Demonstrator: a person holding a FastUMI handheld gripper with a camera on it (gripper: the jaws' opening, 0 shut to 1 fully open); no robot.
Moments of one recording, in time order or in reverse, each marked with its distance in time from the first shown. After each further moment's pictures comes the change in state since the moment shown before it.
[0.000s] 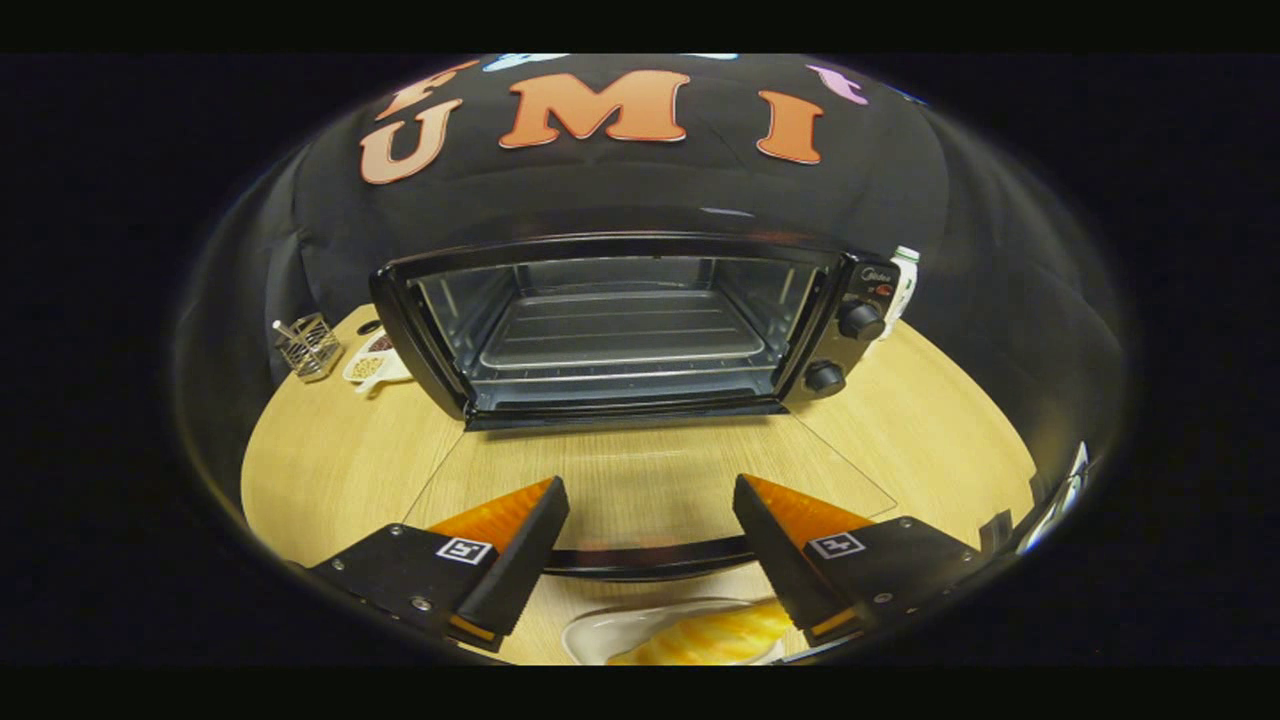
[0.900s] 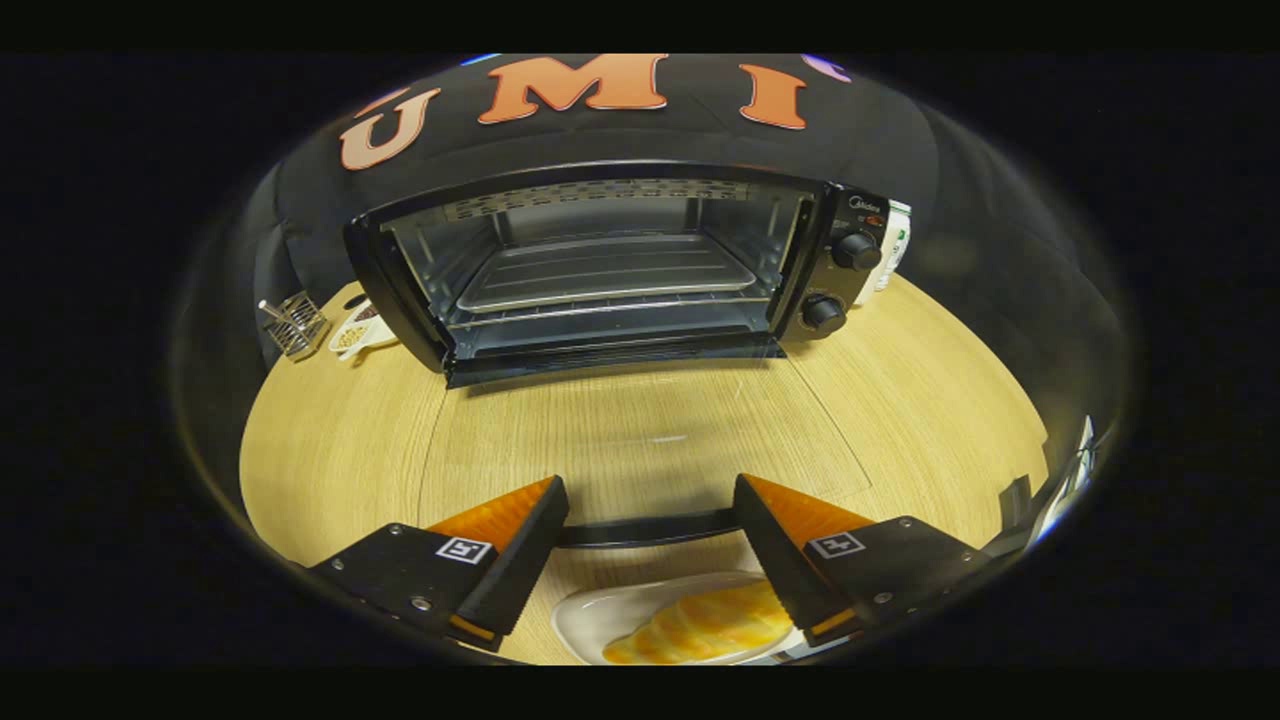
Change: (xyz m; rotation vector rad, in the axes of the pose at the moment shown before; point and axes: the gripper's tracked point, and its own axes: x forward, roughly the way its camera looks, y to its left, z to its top) arm 0.007 -0.003 -0.047 0.038 0.119 -0.003
